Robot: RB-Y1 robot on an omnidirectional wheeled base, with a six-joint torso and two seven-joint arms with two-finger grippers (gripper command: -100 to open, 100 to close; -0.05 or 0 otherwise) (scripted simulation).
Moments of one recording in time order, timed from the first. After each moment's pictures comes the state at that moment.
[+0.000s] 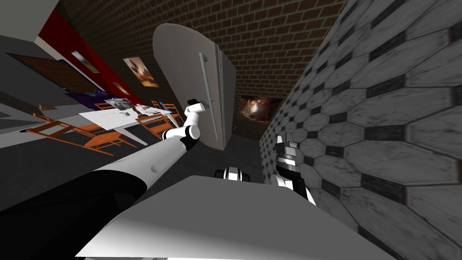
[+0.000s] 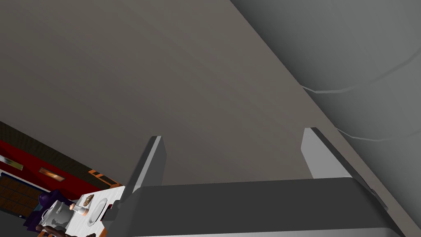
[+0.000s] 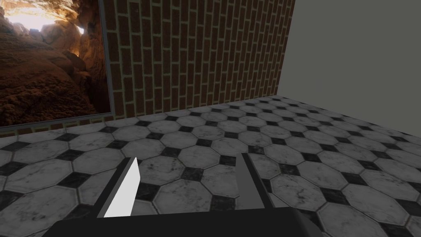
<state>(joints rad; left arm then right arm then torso) -1.20 0.41 0.54 -0.69 0.09 0.36 0.59 0.54 -0.04 -0.04 -2.21 -0.07 -0.44 0.03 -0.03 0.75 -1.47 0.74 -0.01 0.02</state>
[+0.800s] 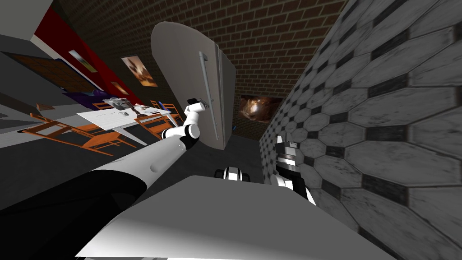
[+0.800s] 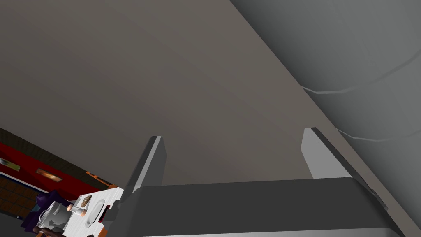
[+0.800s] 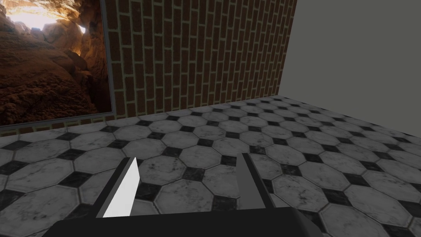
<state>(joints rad) -1.21 0.41 0.55 -0.67 0.08 0.36 0.59 0.54 -0.04 -0.04 -2.21 -0.07 -0.44 0.03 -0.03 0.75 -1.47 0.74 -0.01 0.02</state>
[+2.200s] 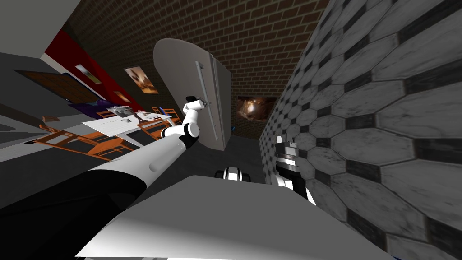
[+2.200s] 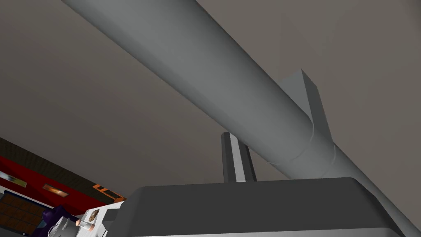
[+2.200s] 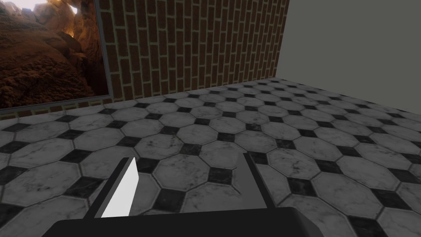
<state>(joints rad) -1.24 0.42 0.55 -0.69 0.08 0.42 0.60 0.54 -0.04 -0.04 -2.21 -0.07 -0.44 0.03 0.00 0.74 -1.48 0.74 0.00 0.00</state>
